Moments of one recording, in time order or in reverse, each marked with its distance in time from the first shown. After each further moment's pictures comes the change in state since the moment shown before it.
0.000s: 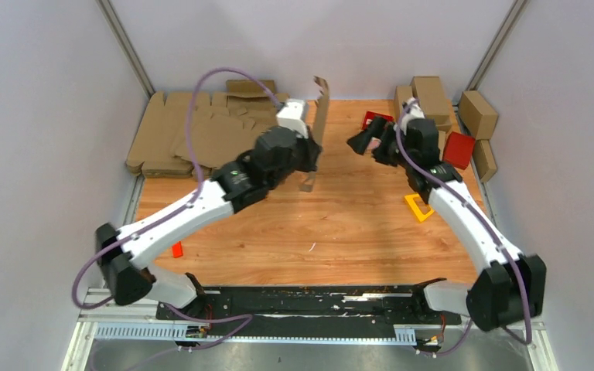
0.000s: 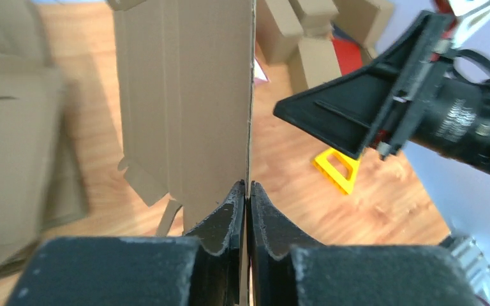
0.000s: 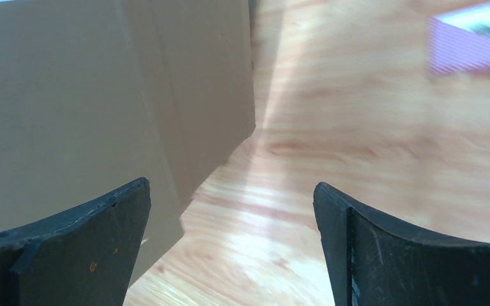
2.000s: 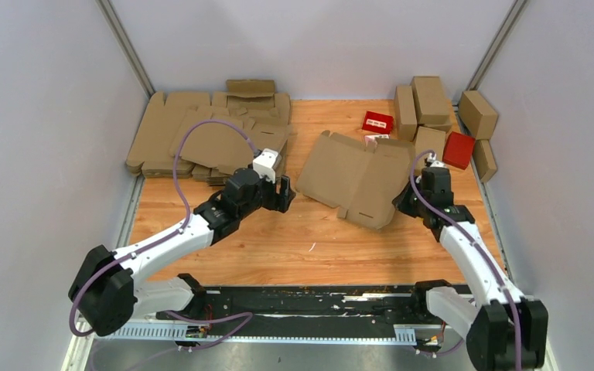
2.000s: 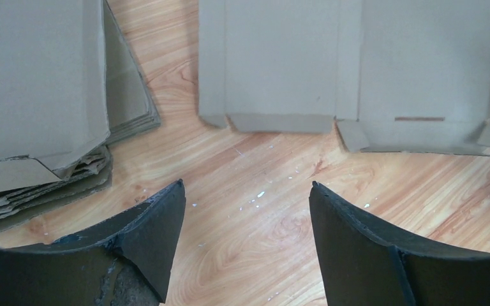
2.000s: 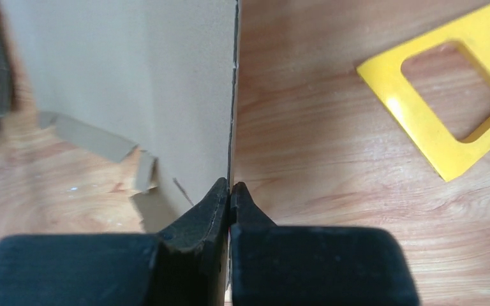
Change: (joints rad) left arm 0.171 -0.158 -0.679 0.364 0.266 0.176; right arm -0.205 -0.290 -0.492 -0.238 0.181 -0.108
